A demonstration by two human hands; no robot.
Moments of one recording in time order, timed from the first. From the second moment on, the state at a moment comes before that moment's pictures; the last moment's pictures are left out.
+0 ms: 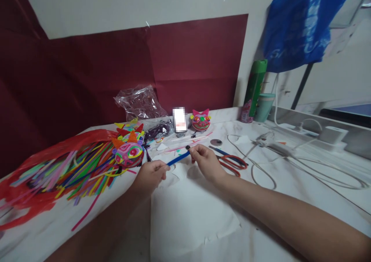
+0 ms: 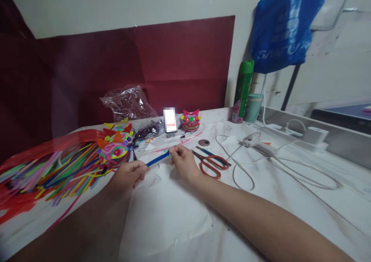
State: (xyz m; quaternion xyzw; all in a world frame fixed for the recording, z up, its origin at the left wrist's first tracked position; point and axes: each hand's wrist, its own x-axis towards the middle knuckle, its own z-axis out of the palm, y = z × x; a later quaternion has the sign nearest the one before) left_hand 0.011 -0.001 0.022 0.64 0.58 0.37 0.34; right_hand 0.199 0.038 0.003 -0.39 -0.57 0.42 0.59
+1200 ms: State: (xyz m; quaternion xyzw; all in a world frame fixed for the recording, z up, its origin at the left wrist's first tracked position) left_hand 0.039 -0.030 0.012 0.62 0.55 0.39 0.41; right_hand 0.181 0.006 -0.002 -0.36 -0.61 0.44 0.55
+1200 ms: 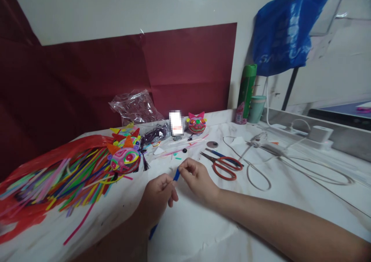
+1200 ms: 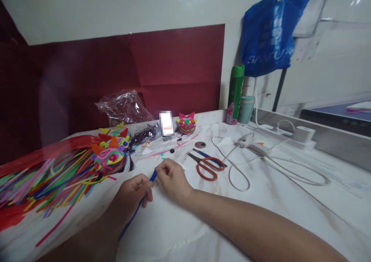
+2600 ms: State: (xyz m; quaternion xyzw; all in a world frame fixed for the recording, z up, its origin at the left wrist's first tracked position) left_hand 0.013 0.006 -0.006 0.64 0.56 0.38 0.35; right_hand 0.188 0.047 -0.026 -0.37 -0.39 0.62 0.56
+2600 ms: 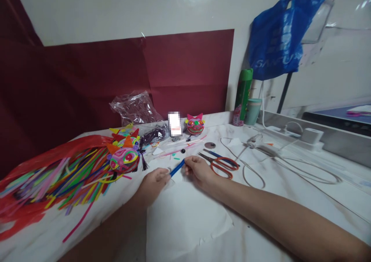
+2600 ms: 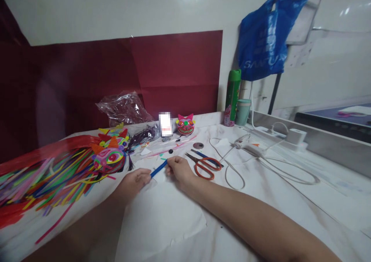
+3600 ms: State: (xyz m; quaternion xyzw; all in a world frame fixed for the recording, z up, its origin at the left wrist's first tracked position) left_hand 0.036 -0.022 0.000 0.59 0.52 0.44 0.43; right_hand 0.174 0.010 -0.011 -0.23 -0.51 0.65 0.52
